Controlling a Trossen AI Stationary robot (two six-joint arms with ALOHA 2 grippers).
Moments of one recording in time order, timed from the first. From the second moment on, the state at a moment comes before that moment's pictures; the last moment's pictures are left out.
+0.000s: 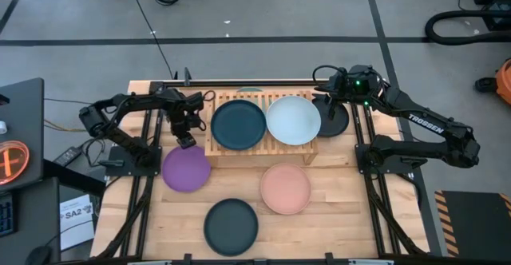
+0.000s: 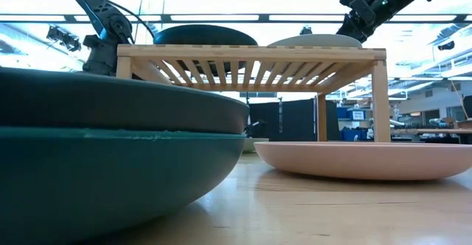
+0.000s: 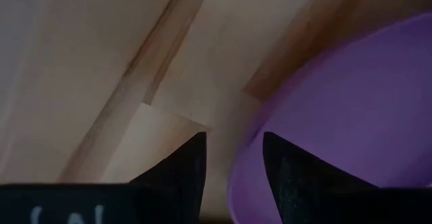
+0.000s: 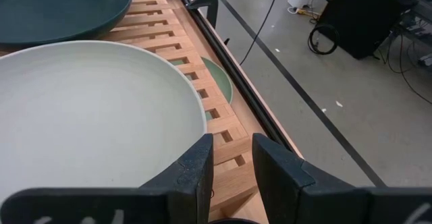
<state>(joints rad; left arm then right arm) 0.68 1.51 0.75 -1.03 0.19 0.16 -0.65 0.85 0.82 -0.45 -0.13 -0.24</state>
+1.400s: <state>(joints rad) 0.67 1.51 0.75 -0.97 0.05 0.11 -0.65 0.85 0.82 -0.45 -0.13 -0.24</state>
